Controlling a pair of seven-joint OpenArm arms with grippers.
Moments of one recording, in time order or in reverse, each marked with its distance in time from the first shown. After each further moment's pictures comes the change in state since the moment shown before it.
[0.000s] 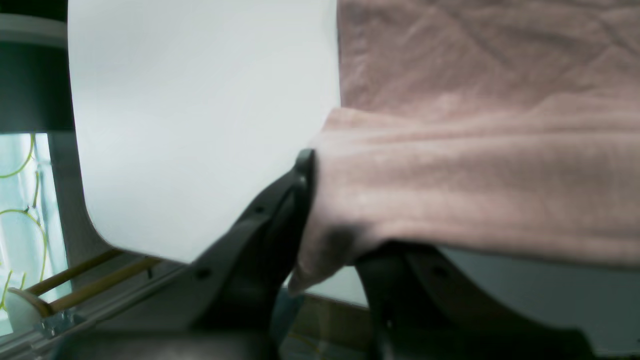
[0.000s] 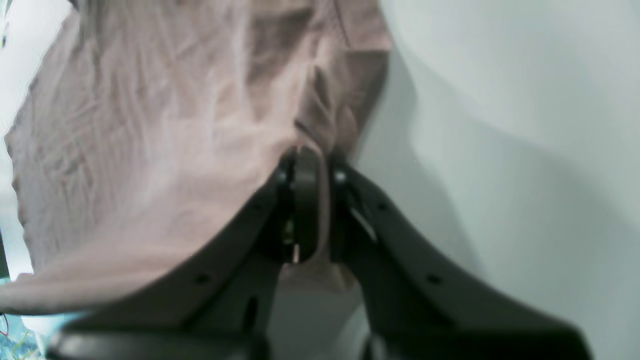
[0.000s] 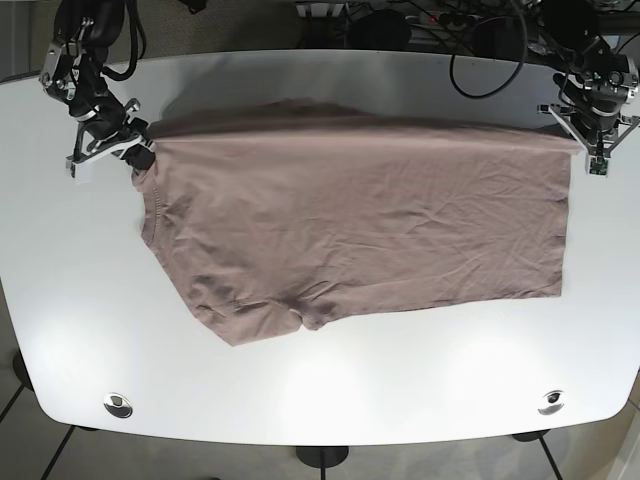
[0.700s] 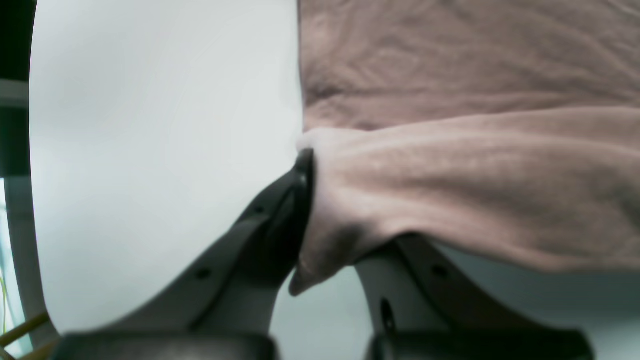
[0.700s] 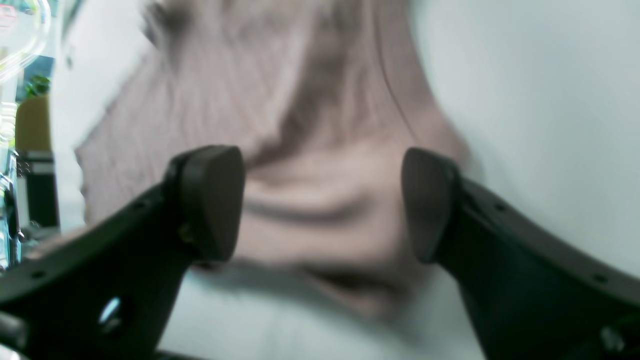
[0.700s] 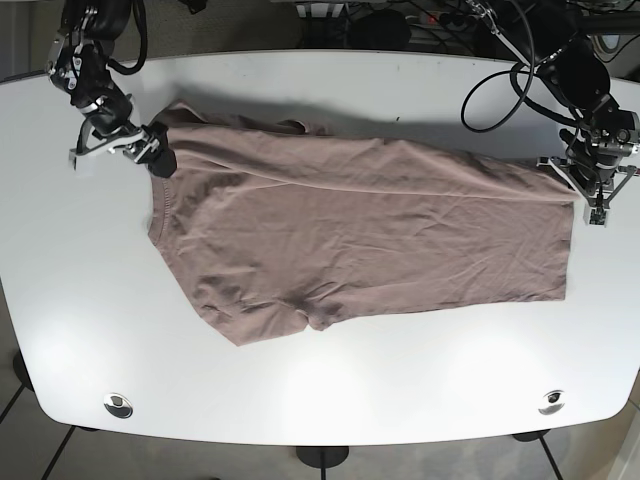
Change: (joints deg) left arm -12.4 -4.2 4.1 -14.3 0.5 0.2 -1.0; right arm -4.6 -2.6 0.4 3.8 6.0 0.6 0.5
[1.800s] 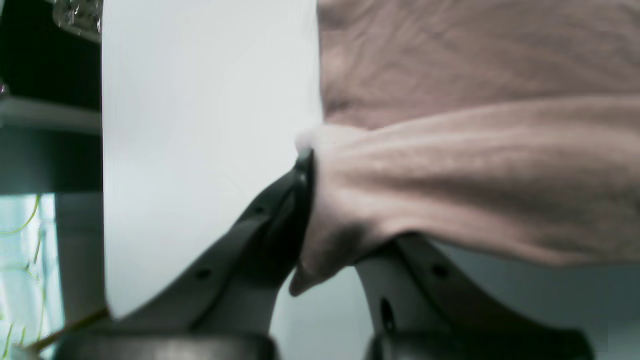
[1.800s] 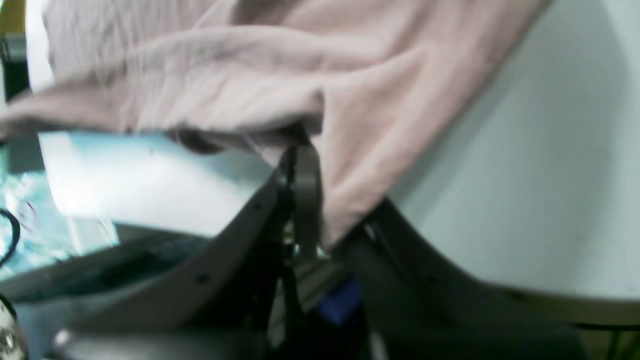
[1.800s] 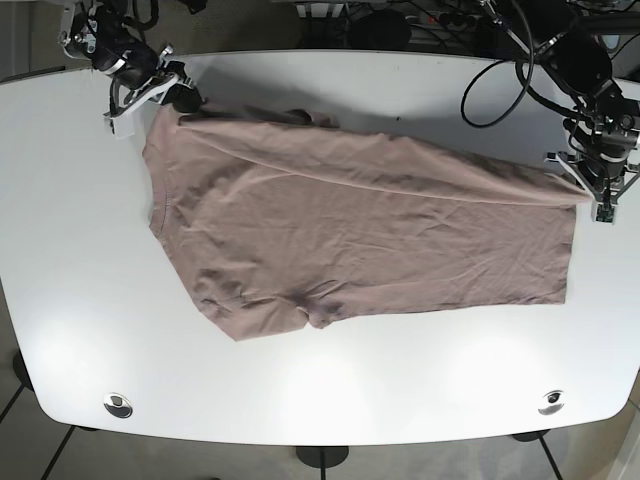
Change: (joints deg) left arm 3.9 0.0 -0.3 9.6 -0.3 0.0 1.0; right arm -12.0 3.0 -7.3 9.8 0.8 0.2 -5.4
